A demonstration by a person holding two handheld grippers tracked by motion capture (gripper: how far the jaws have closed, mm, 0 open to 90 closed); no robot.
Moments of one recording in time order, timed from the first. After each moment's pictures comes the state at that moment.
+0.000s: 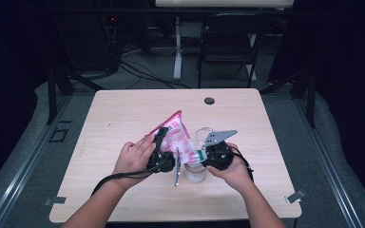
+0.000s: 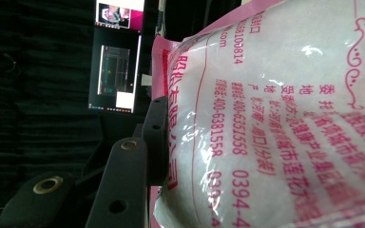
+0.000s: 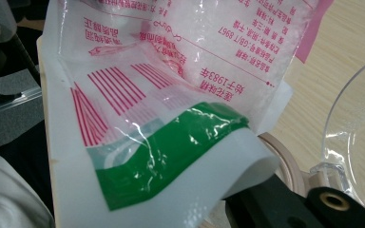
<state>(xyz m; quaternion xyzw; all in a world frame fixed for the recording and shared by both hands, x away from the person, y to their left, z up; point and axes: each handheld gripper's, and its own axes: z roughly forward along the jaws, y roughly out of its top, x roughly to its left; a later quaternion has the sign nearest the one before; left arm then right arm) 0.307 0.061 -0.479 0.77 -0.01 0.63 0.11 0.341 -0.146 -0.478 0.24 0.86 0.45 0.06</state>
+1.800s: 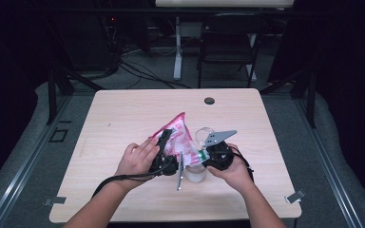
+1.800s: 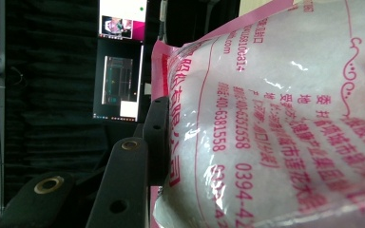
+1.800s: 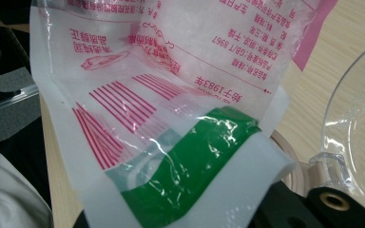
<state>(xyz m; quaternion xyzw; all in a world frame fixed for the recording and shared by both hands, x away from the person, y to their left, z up) 0.301 0.053 -0.483 0.76 -0.03 0.64 0.11 0.342 -0.148 -0.482 0.25 0.86 0.44 0.06</state>
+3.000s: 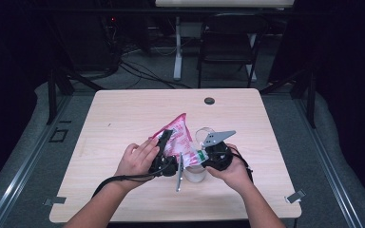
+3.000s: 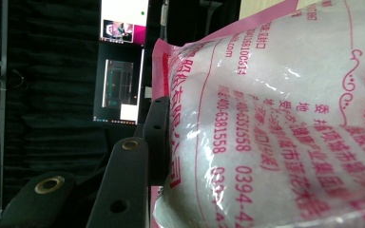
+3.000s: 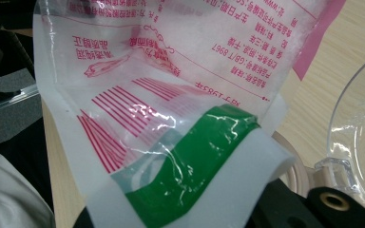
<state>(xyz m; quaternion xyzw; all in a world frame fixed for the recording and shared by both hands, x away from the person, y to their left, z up) 0.299 0.054 -0.483 0.76 -0.03 0.64 0.12 0.341 -0.145 -0.480 0.25 0.86 0.44 0.06</state>
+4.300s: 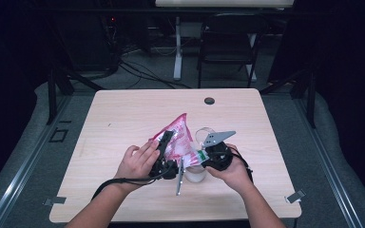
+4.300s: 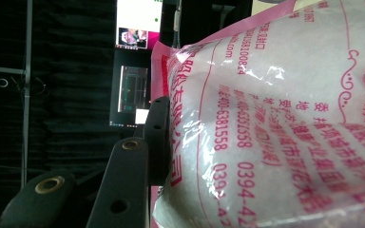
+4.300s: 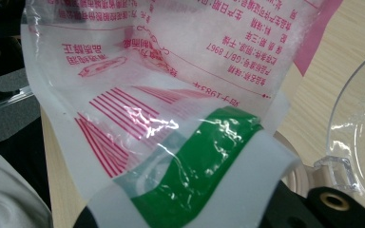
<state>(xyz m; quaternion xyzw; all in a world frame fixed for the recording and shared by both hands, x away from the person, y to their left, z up) 0.293 0.054 -0.489 0.74 -0.05 0.66 0.12 0.341 -0.145 -0.482 0.25 0.86 0.44 0.06</state>
